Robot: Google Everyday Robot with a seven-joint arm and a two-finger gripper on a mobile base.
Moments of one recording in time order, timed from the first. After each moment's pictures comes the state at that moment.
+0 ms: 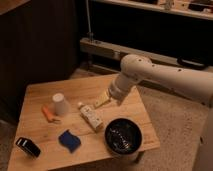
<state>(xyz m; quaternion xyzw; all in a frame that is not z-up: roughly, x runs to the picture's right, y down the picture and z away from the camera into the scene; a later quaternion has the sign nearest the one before) 0.007 0.076 0.713 -0.43 0.02 0.56 0.71</state>
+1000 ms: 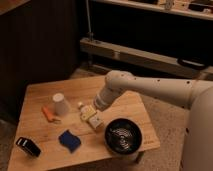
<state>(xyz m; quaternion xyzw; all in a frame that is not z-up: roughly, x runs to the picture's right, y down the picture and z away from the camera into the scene) -0.079 0.134 0.753 -0.45 -0.08 0.42 0.78</state>
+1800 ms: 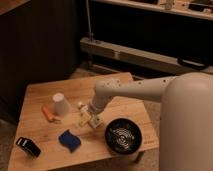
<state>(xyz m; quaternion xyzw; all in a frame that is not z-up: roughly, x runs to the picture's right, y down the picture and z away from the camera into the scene) -0.093 0.162 0.812 -0.41 -0.05 0.39 0.82</state>
